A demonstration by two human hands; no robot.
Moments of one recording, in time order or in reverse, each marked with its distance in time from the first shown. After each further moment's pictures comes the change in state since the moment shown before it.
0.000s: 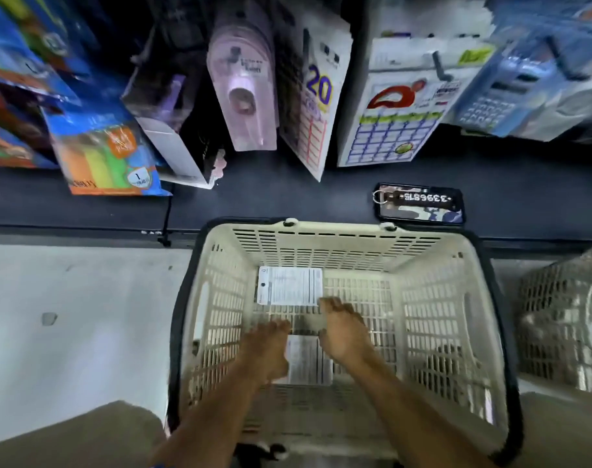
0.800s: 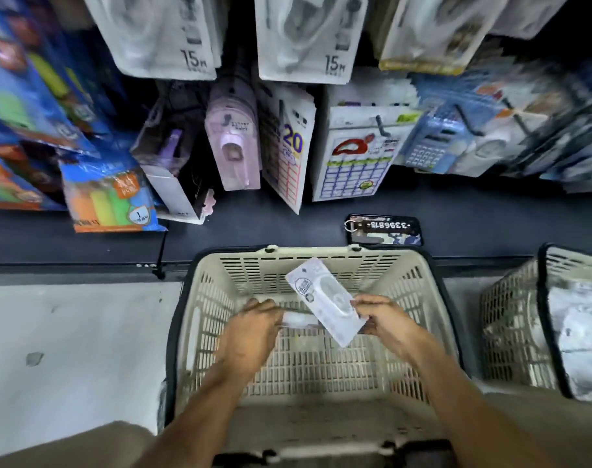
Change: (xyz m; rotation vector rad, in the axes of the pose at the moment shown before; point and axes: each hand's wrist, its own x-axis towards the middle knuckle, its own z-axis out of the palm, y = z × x) left_hand -0.048 0.013 -0.067 -0.019 0.765 0.282; right_hand -0.042 0.054 -0.100 1.355 0.023 0.231
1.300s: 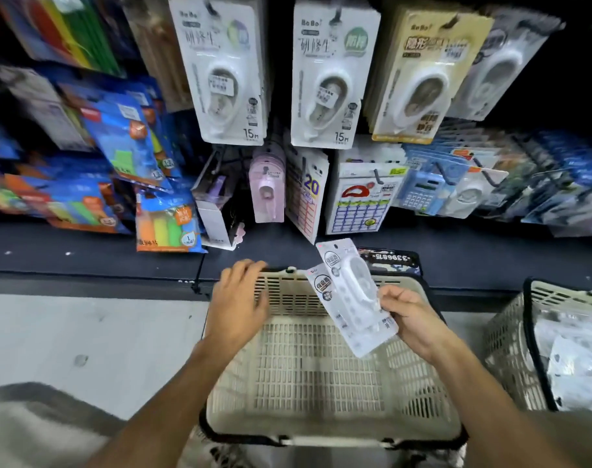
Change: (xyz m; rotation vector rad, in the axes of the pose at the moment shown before) left_hand -0.007 -0.011 -0.089 -0.124 0.349 -0.139; right_hand -0.085 -0.056 -0.005 0.104 -0.161 -0.337
